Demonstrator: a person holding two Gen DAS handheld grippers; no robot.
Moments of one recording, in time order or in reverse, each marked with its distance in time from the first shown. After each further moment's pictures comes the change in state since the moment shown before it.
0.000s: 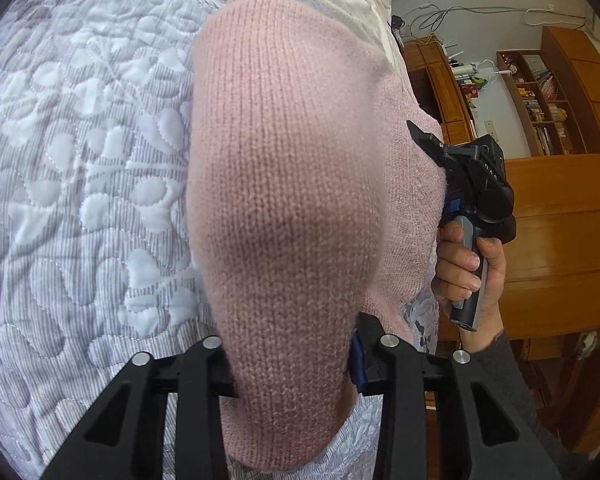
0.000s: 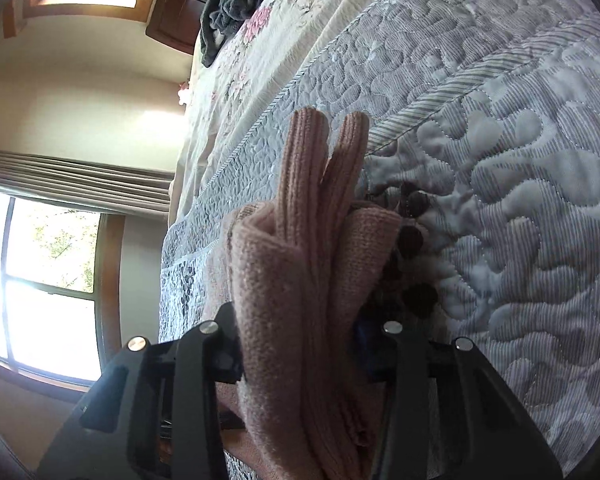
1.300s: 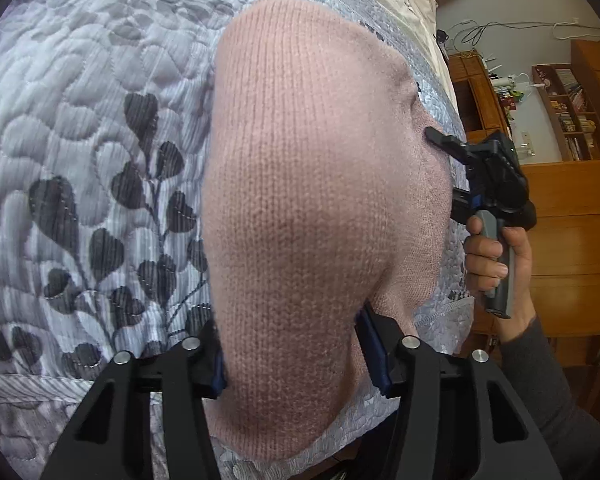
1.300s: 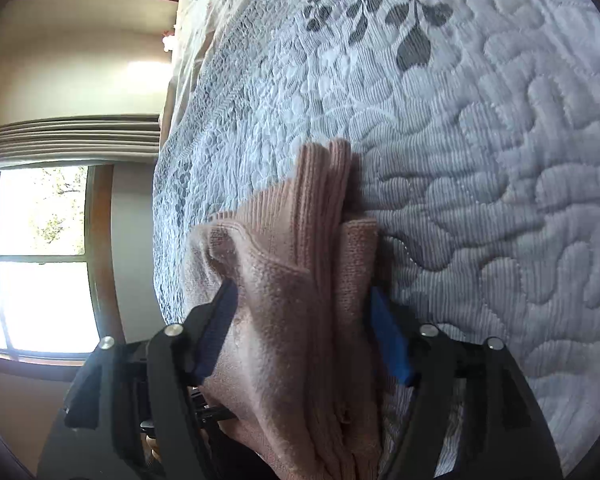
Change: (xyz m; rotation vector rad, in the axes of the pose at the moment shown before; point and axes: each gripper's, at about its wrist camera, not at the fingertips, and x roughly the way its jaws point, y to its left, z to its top) left arm -0.114 0.067 -0.179 -0.080 -0.084 0.208; right arm 0.048 0.054 -0.184 0.059 0.135 -0.032
